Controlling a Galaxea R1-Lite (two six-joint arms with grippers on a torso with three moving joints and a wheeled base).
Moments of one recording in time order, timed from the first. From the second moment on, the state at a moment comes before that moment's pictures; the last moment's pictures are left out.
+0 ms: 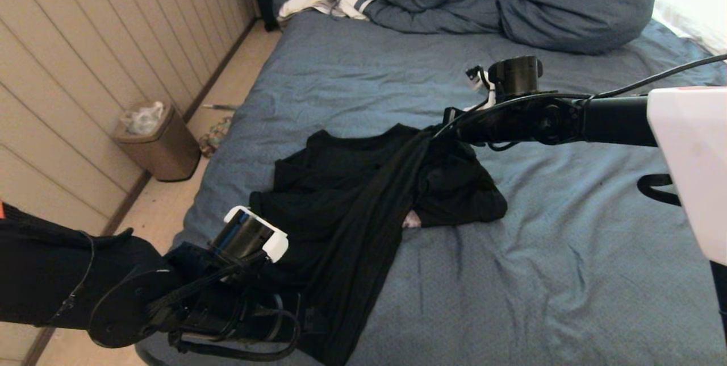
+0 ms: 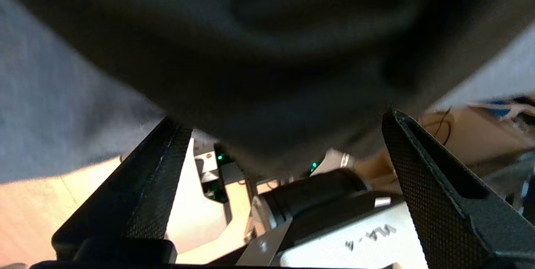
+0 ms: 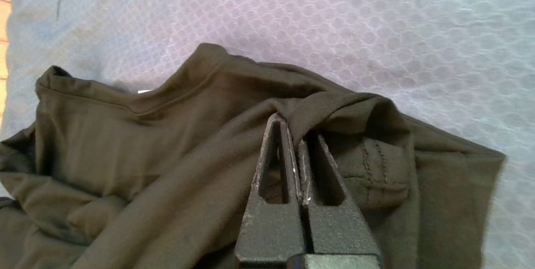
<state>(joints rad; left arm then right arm) -0.69 1.78 -0.77 0.01 -0.11 -0.57 0.23 2.21 -1.92 0.06 0.30 0.32</state>
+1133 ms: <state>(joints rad) -0.67 1.90 -0.90 0.01 -0.04 -0.68 0.23 2.23 -1.93 0.05 0.30 0.32</state>
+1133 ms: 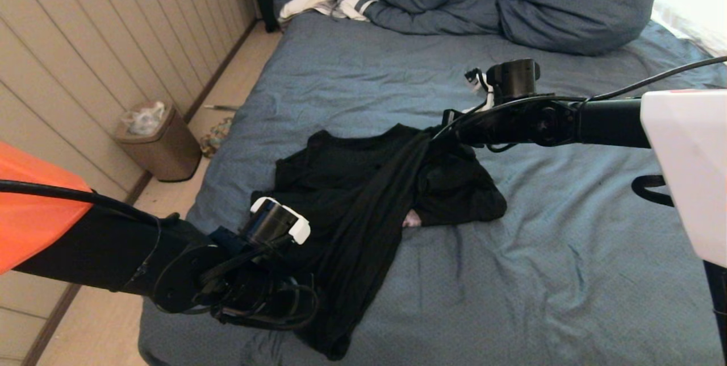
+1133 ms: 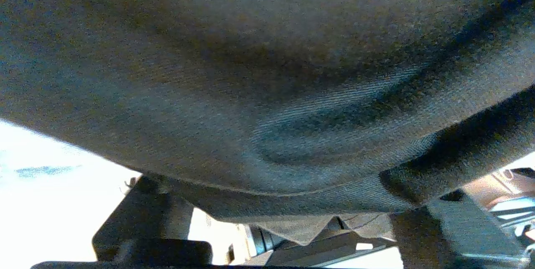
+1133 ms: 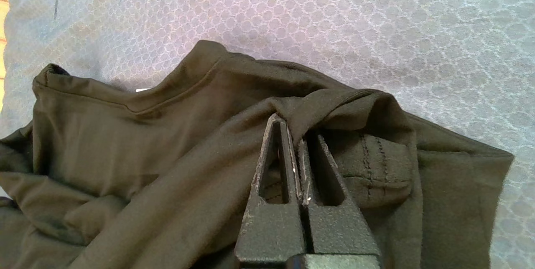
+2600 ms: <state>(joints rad) -0.65 1.36 -1.11 0.46 -0.11 -0.69 0.23 1.99 -1.63 0.04 0.30 0.31</state>
